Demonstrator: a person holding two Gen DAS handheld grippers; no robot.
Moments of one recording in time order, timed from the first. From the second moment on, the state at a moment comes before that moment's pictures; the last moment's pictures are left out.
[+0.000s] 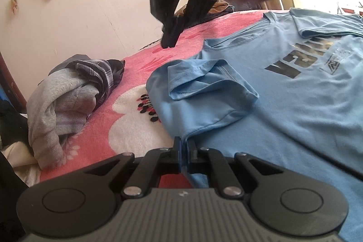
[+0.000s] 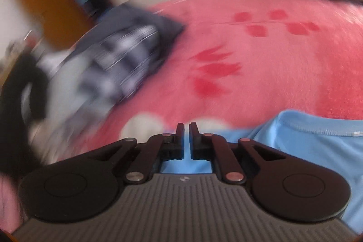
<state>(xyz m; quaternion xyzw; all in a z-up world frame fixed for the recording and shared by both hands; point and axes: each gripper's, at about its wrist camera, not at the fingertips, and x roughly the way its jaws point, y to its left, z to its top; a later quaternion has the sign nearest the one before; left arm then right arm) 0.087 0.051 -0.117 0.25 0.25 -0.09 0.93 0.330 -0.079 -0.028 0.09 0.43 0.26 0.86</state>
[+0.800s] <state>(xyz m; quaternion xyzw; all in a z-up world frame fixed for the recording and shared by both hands) 0.085 0.044 -0.118 0.27 0.25 -0.08 0.93 0.242 -0.159 -0.077 0.26 0.43 0.17 0.85</state>
